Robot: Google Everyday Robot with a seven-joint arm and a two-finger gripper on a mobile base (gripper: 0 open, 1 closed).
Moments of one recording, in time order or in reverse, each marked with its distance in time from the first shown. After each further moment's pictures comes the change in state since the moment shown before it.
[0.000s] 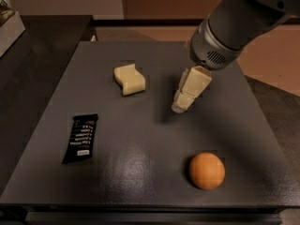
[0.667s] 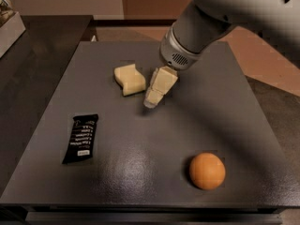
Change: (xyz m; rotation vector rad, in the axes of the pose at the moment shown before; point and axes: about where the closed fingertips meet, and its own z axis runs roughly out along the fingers) arm -0.046 -0.020 0.061 -0.033 -0.064 -0.010
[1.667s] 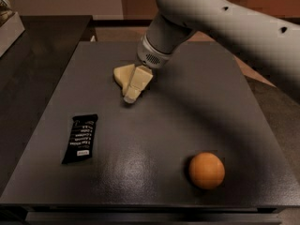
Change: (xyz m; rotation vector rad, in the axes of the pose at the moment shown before) arm -0.032 -0.028 0.064 -0.028 0.004 0.023
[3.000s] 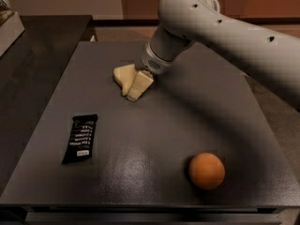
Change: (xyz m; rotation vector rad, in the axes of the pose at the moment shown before) arm 0.019 -0.020 0.031 0.029 0.009 0.116
